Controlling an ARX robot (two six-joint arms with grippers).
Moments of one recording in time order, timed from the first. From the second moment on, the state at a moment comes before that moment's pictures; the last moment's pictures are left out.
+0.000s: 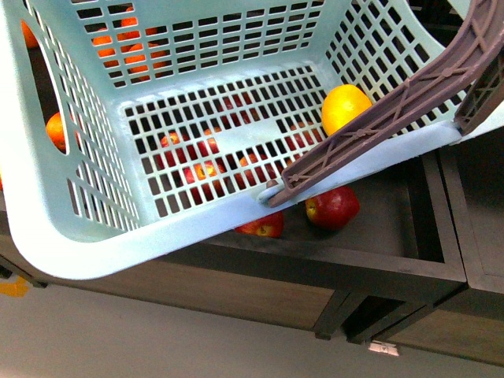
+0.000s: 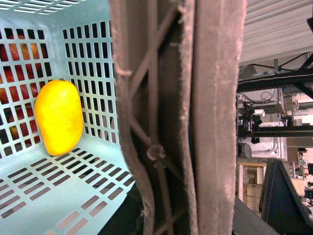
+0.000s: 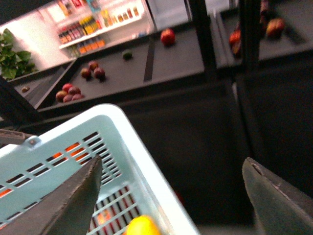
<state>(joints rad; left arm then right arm) -0.60 1.68 1.28 -0.07 0.22 -0.97 0.00 1.08 0.45 0.62 0.02 0.10</state>
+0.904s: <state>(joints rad) -0.60 1.68 1.28 -0.07 0.23 -0.97 0.00 0.64 0.09 0.55 0.00 0.01</state>
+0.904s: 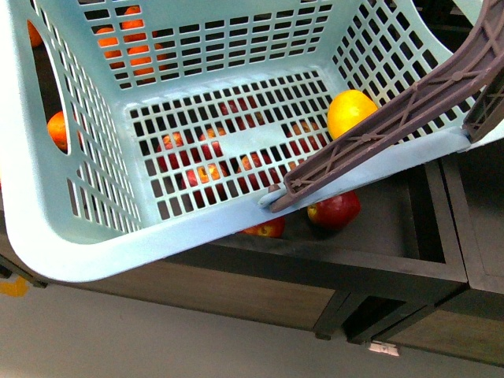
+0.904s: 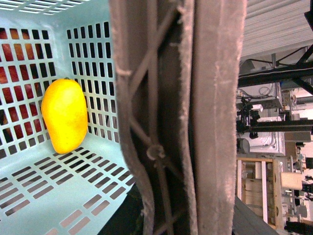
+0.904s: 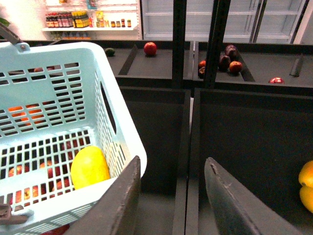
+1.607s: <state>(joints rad) -0.61 1.68 1.28 -0.07 0.24 -0.97 0.00 0.64 0.09 0.55 0.00 0.01</state>
